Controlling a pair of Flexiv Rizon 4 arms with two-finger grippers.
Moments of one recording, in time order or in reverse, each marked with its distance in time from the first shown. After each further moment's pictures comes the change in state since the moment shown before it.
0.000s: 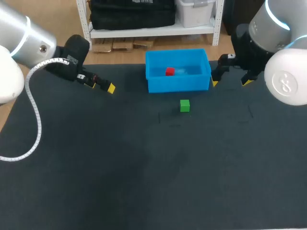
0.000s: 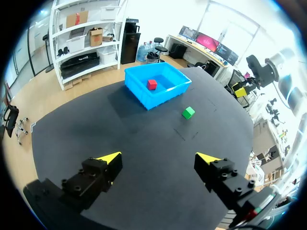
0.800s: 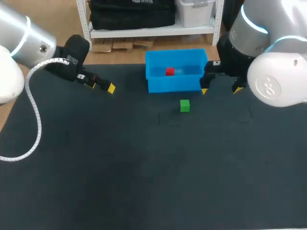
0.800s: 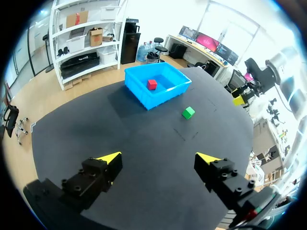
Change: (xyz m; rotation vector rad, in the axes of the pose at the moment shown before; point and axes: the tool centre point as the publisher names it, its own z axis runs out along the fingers) left arm 0.000 0.000 0.000 0.000 0.000 0.000; right arm 0.012 0.027 0.017 0.057 0.076 0.018
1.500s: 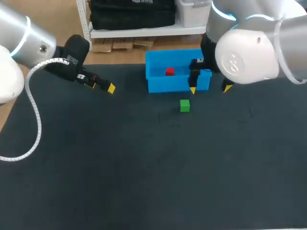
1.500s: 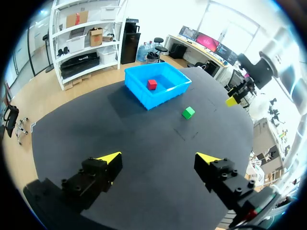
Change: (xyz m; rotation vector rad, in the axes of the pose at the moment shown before) left arm 0.000 0.000 0.000 0.000 0.000 0.000; right arm -0.011 0.020 0.016 0.074 0.123 0.032
